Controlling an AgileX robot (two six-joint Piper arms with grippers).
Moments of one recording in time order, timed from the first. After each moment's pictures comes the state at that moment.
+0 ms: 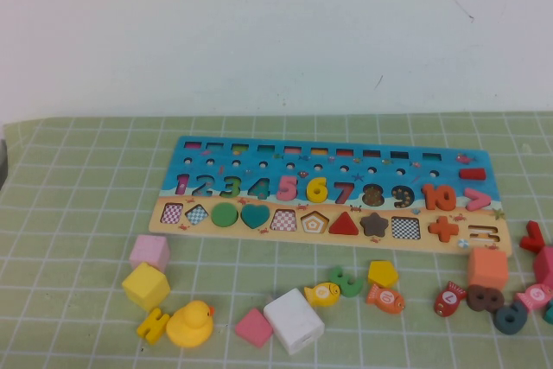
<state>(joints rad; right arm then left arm) -0.06 -0.01 0.02 0.04 0.42 -0.01 0.03 -0.01 0.02 -0.04 0.36 -0.01</state>
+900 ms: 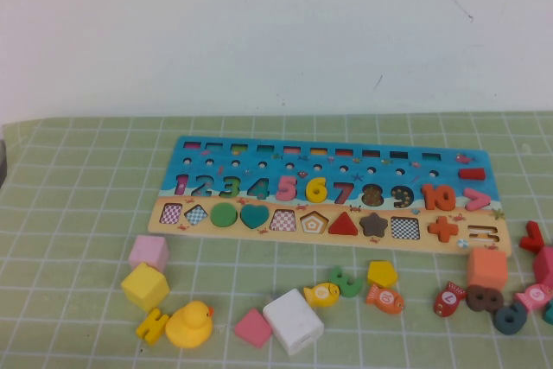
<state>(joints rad) -0.06 -0.01 0.02 0.04 0.42 -0.01 0.03 -0.01 0.02 -0.06 0.36 0.00</state>
